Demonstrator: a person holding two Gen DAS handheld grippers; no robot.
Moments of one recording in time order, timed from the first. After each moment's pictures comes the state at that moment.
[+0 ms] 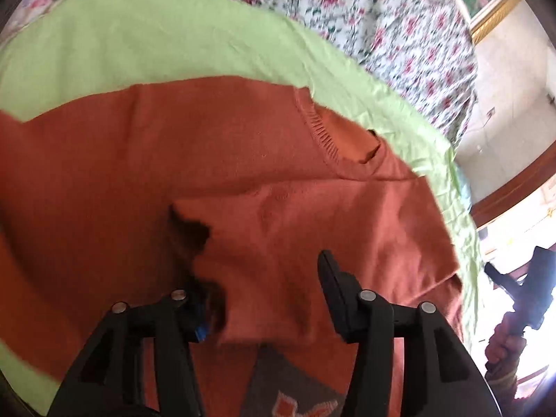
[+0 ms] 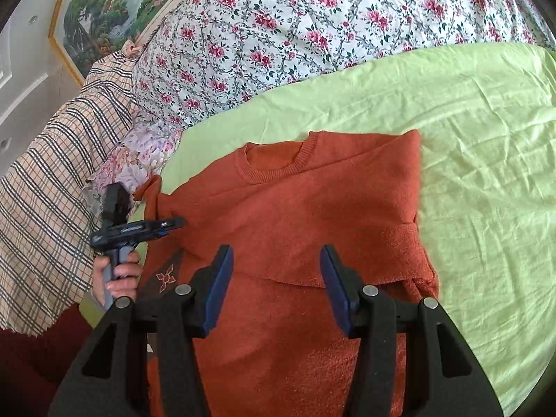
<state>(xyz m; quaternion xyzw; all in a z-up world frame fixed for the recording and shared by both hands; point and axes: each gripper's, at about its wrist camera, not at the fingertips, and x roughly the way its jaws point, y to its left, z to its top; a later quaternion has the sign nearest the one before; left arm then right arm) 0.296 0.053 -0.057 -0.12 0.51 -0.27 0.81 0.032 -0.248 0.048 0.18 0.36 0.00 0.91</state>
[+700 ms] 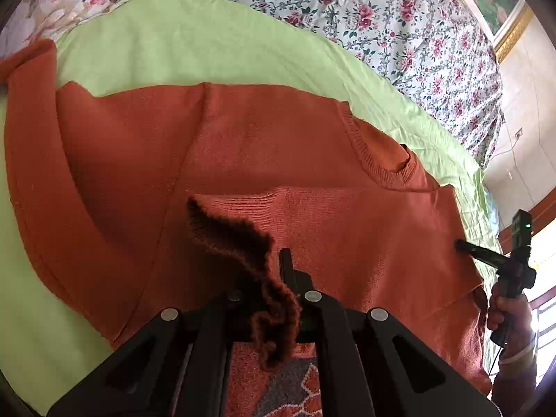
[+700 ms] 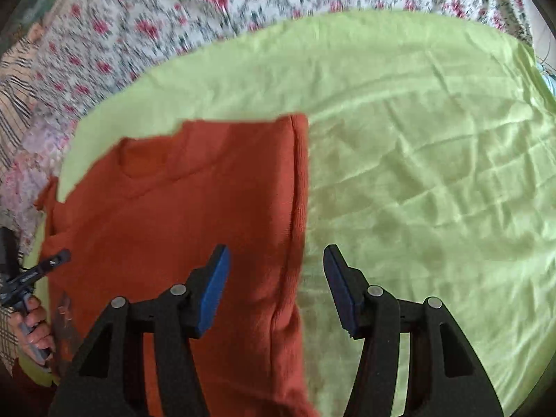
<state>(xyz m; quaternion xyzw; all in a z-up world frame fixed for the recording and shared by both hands) 0.268 0.078 -0.060 -0.13 0.48 -0.19 0.84 0.126 -0.329 -0.019 0.15 0.49 -0.15 0.84</state>
